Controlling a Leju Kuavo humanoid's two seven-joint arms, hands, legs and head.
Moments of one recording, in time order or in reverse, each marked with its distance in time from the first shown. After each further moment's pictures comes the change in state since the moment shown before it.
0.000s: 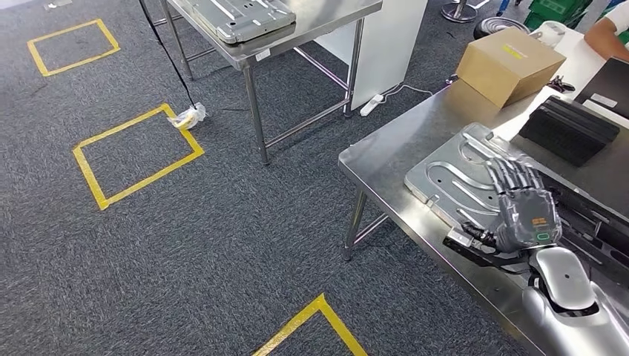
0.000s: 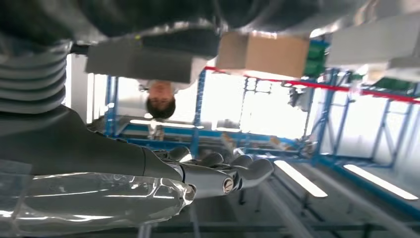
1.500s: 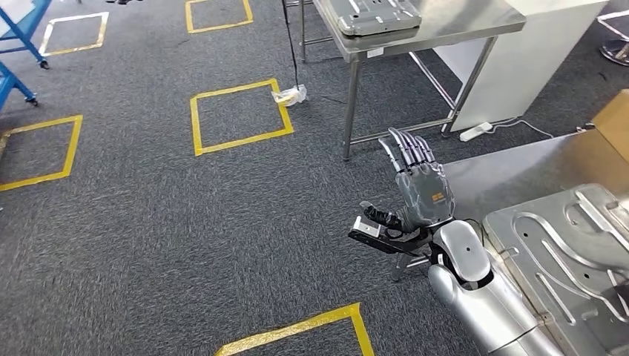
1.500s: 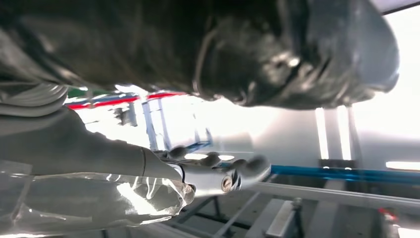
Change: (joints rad) left arm -0.017 -0.016 -0.040 0.000 -0.005 0.011 0.018; right arm -0.151 0.300 0.236 -0.050 -0.088 0.010 -0.015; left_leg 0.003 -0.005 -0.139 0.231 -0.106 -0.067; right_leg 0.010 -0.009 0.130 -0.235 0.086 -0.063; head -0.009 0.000
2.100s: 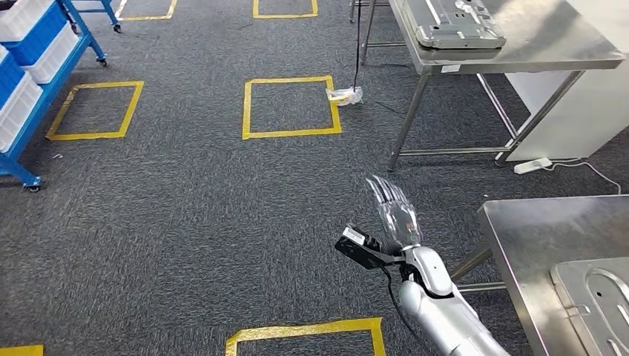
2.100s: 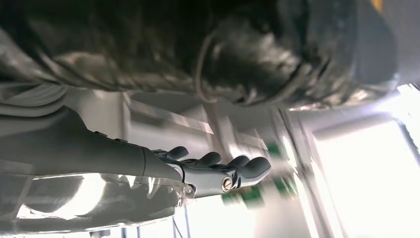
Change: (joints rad) left arm 0.013 -0.002 -0.008 0.000 -0.006 -0.018 -0.011; right arm 0.040 0.176 -0.020 0.481 -0.274 -0.079 -0.112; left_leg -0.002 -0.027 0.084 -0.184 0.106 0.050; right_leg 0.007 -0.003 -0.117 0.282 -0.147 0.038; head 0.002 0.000
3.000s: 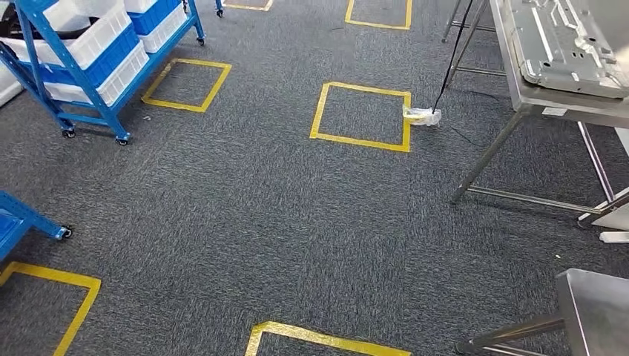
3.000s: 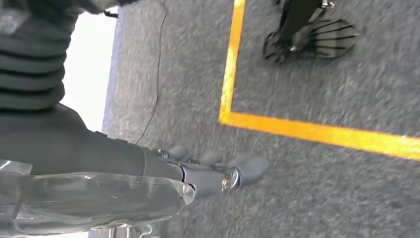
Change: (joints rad) left arm 0.059 0.013 0.052 0.001 0.038 -0.084 -0.073; right arm 0.499 -0.044 -0.768 0.523 -0.708 0.493 0.227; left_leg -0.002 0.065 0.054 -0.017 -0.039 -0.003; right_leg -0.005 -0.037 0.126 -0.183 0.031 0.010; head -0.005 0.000
